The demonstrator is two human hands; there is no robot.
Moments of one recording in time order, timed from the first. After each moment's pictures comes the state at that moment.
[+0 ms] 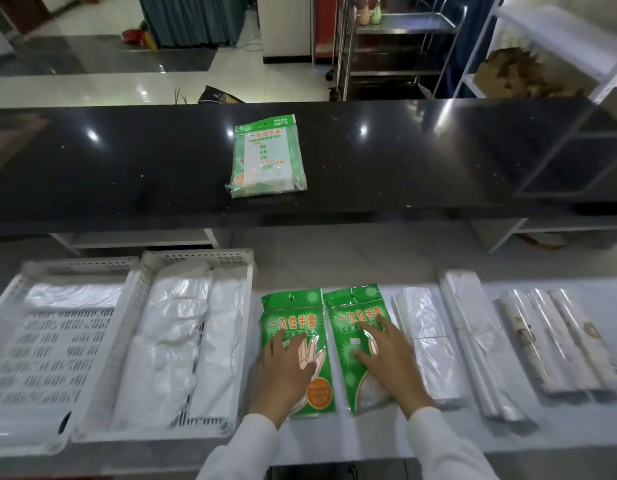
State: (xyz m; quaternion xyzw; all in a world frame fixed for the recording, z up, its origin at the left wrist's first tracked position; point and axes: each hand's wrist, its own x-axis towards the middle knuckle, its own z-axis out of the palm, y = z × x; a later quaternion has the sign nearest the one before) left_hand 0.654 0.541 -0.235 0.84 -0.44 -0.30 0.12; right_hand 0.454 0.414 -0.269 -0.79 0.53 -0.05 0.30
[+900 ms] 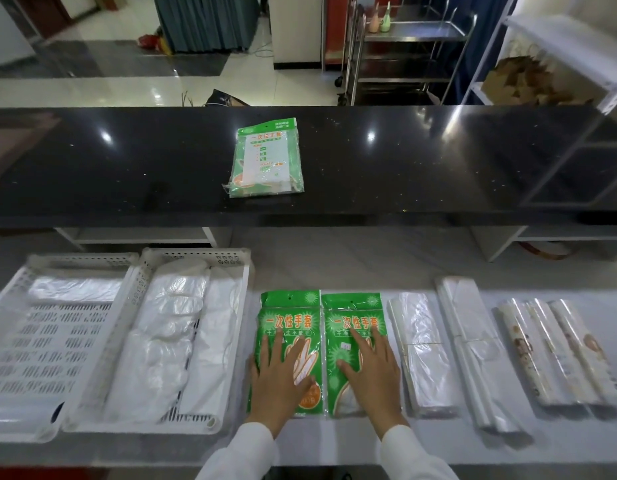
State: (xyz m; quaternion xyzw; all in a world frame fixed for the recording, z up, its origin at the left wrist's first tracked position) left_hand 0.635 0.551 -0.256 0.84 -0.47 -0.25 0.04; right_hand 0.465 0.447 -0.283 -0.76 0.57 -0.07 0.31
